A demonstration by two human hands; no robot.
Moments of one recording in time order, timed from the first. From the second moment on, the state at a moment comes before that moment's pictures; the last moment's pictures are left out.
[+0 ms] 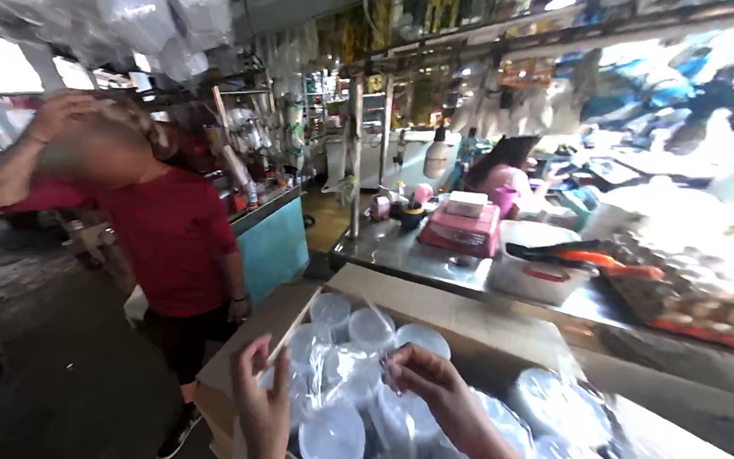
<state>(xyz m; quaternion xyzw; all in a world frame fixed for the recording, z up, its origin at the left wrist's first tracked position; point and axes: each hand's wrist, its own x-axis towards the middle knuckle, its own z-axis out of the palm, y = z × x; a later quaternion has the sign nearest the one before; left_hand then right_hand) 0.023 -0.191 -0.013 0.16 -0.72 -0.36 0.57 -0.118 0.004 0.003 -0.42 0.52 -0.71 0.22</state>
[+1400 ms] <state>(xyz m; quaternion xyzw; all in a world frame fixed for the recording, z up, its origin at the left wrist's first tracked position) -0.077 -0.211 -0.126 0.19 -0.82 -0.38 0.39 -0.338 0.059 -0.187 -0.31 0.84 0.04 0.45</state>
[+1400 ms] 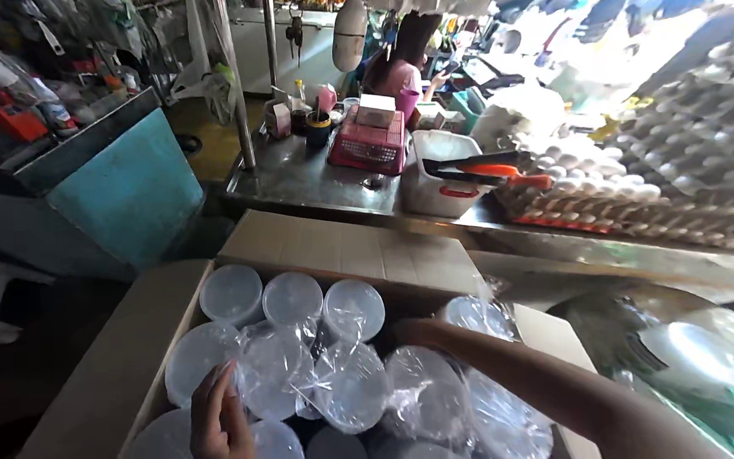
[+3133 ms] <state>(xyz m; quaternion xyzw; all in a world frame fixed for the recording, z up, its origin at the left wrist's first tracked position) -0.015 -0.218 -0.135 0.28 -0.71 -0.45 0.45 -0.077 -0.027 -0.183 -0.49 0.82 0.03 0.29</state>
